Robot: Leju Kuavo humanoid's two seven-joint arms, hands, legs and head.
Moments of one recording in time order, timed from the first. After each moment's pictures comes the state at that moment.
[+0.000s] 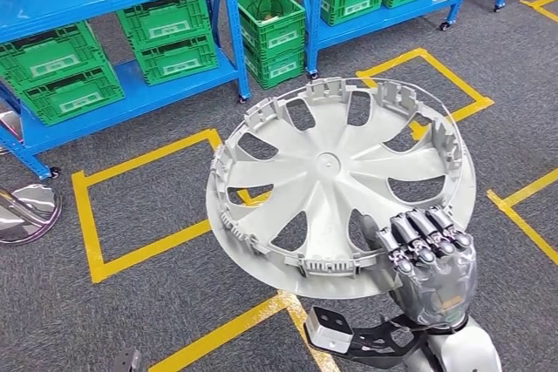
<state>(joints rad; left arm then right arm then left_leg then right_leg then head) -0.06 -0.07 0.08 -0.23 0.25 0.07 -0.13 0.10 0.11 0.36 -2.00 1.55 -0.70 -0.37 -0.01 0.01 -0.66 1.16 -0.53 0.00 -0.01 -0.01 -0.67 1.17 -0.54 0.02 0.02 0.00</state>
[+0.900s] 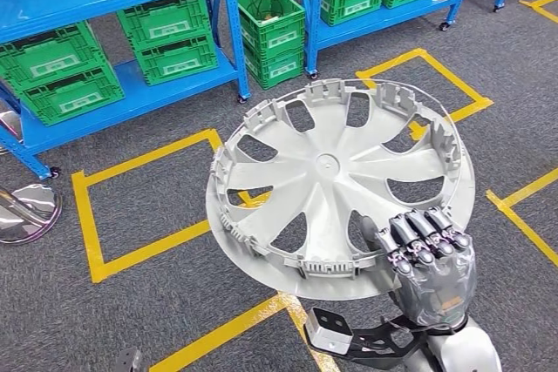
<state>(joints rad) -0.06 -0.07 0.08 -0.23 0.25 0.06 -0.13 0.11 0.11 0.36 -2.00 1.55 -0.70 -0.38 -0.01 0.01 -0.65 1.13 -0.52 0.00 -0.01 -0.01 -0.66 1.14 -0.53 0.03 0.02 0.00</state>
